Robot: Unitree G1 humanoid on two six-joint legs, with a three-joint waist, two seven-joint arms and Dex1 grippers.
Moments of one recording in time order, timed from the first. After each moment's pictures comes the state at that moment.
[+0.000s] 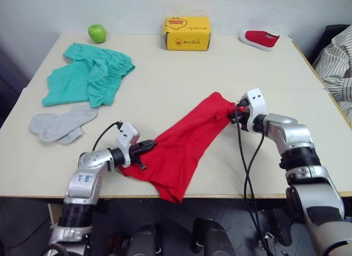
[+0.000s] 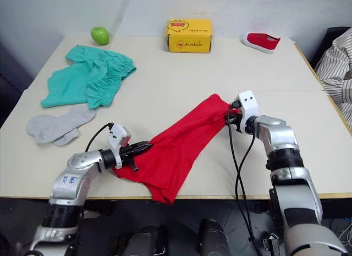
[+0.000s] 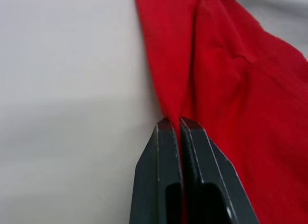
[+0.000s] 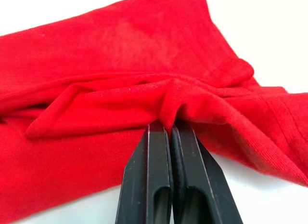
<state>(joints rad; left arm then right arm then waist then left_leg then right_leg) -0.28 0.36 0.06 -0.13 -0.22 0.55 -0.69 -0.92 -0.51 0.04 0.75 0.20 0.48 0.65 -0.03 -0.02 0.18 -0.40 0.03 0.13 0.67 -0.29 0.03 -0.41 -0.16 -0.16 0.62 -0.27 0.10</state>
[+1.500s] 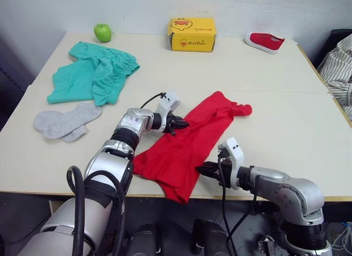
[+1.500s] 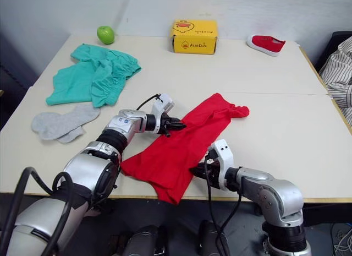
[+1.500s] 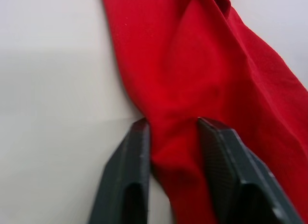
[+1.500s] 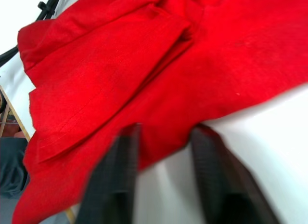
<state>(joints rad) -1.19 0.17 -0.10 1.20 -0.03 0.26 -0.86 -0.23 -0.34 -0.03 -0.48 0.59 1.26 0.50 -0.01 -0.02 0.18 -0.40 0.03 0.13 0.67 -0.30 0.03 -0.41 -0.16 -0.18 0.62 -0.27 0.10</state>
